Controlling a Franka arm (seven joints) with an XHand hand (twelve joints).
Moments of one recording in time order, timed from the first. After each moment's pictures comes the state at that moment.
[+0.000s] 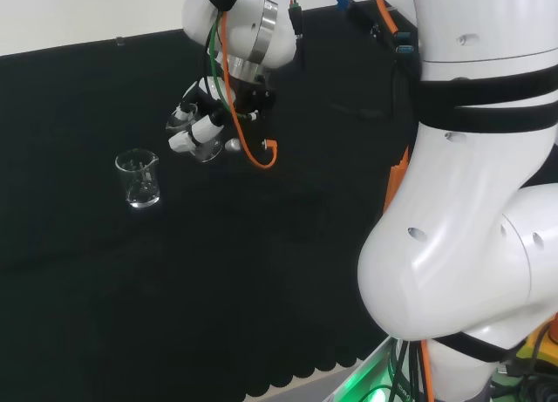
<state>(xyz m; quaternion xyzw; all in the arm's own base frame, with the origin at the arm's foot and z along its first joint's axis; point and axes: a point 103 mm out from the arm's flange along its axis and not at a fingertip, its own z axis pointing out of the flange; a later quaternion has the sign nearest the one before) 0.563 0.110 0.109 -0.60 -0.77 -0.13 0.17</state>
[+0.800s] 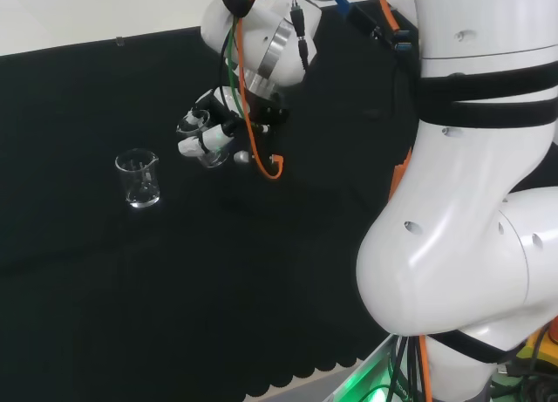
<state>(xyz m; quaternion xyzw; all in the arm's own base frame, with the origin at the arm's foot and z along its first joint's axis) 0.558 0.092 0.085 -0.61 -0.75 -0.18 0.18</state>
